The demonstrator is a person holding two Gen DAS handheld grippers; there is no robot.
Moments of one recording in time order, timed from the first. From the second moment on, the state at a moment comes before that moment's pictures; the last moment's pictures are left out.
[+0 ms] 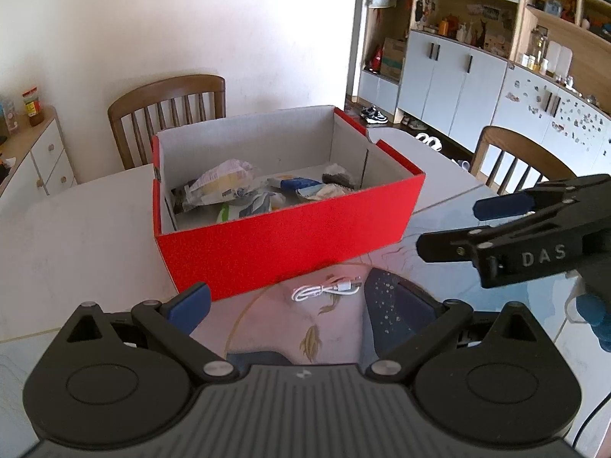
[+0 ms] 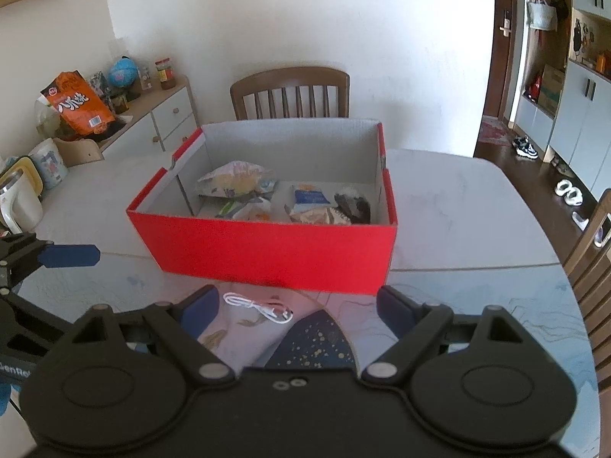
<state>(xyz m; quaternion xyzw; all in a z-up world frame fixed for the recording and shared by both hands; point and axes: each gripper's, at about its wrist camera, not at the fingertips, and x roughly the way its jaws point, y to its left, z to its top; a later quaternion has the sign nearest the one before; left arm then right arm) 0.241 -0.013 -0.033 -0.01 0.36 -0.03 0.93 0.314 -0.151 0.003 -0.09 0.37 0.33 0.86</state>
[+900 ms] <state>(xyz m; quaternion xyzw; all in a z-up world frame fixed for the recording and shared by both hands) 0.214 -0.061 -0.127 0.03 0.38 -0.08 0.92 0.315 -0.119 -0.054 -0.12 0.41 0.32 0.85</state>
